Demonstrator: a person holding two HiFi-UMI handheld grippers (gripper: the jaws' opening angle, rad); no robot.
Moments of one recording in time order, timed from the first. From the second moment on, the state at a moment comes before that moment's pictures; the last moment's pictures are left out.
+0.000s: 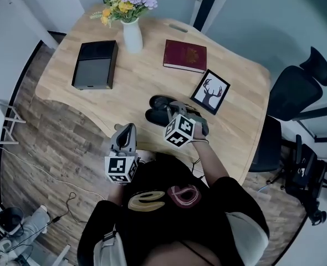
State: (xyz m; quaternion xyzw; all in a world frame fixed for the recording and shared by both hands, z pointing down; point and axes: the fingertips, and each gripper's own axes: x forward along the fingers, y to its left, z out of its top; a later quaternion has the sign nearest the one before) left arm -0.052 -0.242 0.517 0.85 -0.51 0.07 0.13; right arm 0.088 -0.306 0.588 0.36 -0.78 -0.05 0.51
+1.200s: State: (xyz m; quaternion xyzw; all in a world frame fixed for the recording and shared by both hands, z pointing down) left arm -0.104 -0.253 0.521 0.79 -0.59 0.08 0.14; right arm 0.082 -0.332 0.660 0.29 -0.75 -0.03 0.59
